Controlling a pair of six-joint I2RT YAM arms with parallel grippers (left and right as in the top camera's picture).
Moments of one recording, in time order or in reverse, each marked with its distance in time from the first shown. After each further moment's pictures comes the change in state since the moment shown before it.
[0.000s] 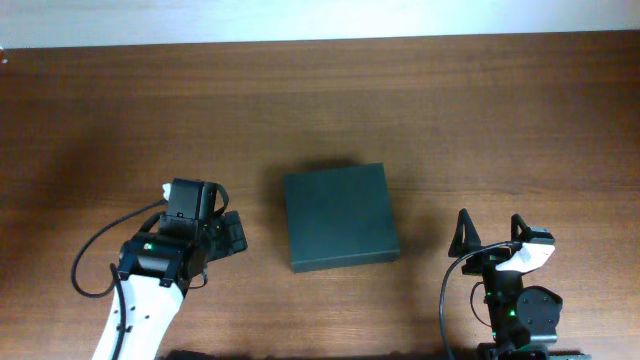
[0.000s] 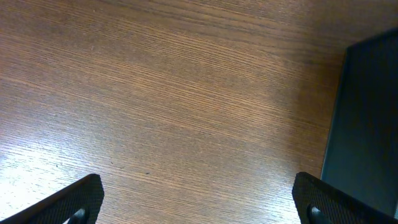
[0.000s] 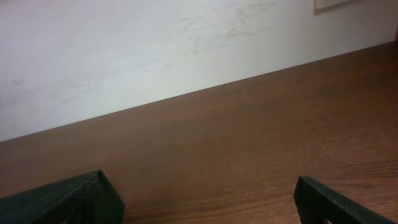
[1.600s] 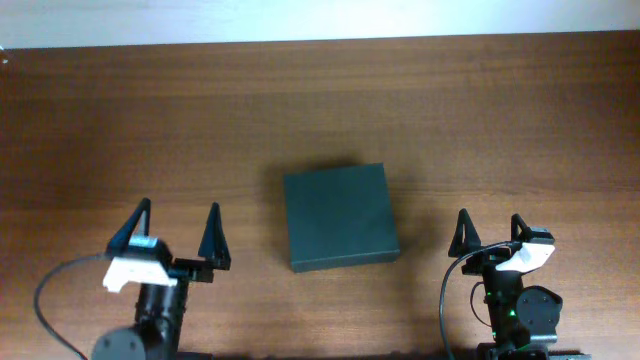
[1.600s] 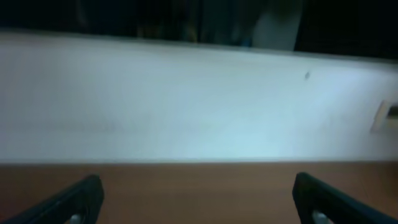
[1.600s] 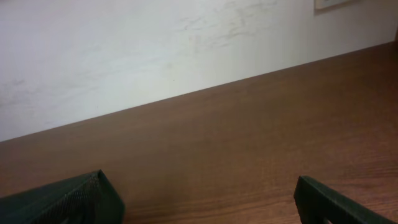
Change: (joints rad) left arm 0.081 -0.908 -0.407 0.854 0.201 0.319; right arm 0.000 0.000 0.000 0.000 0.000 0.000
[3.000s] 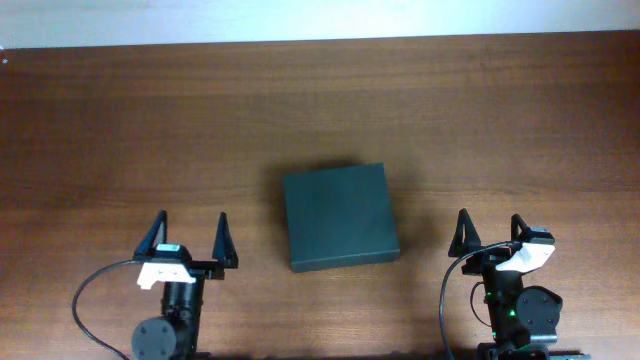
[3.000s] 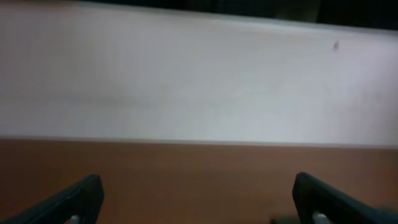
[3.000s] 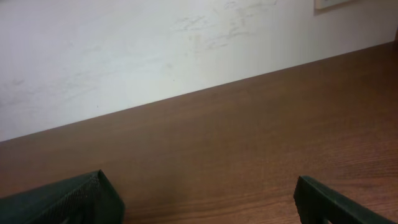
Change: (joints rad) left arm 0.087 -0.172 -0.425 0.215 0.037 0.005; right arm 0.000 0.000 0.000 0.000 0.000 0.000
